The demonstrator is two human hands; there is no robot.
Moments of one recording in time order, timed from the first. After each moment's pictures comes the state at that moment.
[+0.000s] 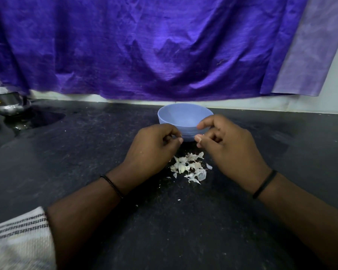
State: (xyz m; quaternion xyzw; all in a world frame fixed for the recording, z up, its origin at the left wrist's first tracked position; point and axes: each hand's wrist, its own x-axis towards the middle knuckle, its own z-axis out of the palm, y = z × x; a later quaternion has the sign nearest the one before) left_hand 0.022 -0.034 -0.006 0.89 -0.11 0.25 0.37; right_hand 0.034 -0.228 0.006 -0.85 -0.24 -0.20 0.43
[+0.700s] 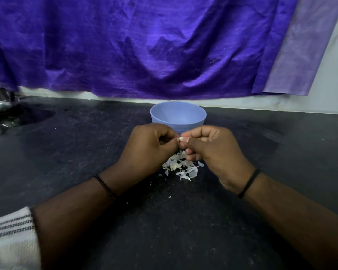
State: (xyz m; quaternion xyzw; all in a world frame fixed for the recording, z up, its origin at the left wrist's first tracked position) left_hand 0.013 -0.045 -0.005 0.86 -0.15 0.26 0.41; right_hand 0.025 -0.213 0.003 -0.72 -0.13 0.00 0.68
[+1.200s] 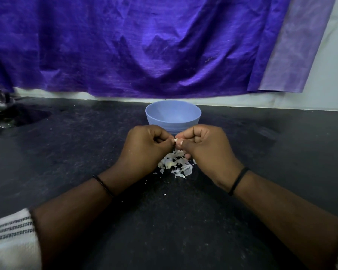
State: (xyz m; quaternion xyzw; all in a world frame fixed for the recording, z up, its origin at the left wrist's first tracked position) left_hand 0.017 -0.053 -0.010 0.85 -0.07 0.21 0.48; right_hand 0.030 -0.211 -0.003 -0.78 -0.15 -0.06 0.61
